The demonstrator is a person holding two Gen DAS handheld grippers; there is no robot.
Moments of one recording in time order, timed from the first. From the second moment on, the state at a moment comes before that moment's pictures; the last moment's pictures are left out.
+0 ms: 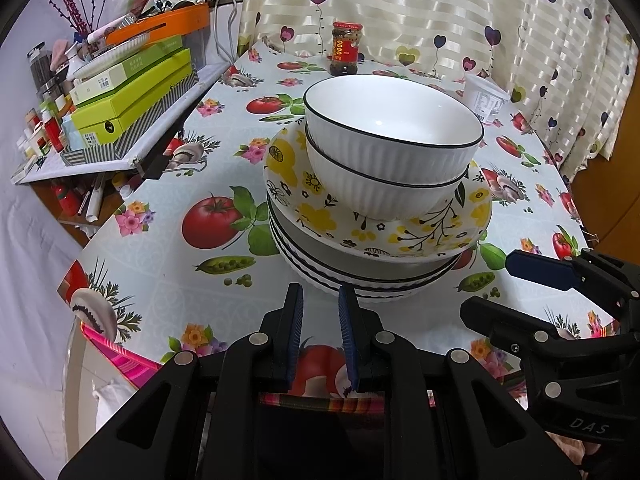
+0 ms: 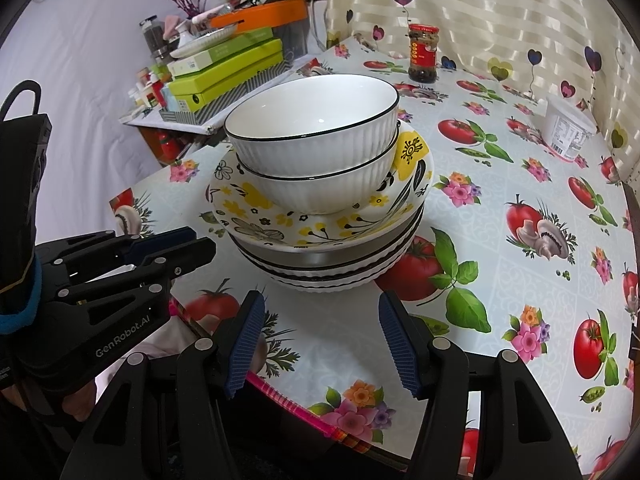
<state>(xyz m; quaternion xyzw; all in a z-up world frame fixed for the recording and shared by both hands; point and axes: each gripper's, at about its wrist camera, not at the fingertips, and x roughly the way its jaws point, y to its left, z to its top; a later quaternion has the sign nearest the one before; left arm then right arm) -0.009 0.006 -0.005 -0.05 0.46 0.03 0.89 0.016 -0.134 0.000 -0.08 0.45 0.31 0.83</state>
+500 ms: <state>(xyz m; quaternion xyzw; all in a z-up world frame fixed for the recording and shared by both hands) -0.009 0.005 -0.006 -0.05 0.46 0.03 0.89 0.015 -0.135 0.000 -0.08 0.45 0.31 0.83</state>
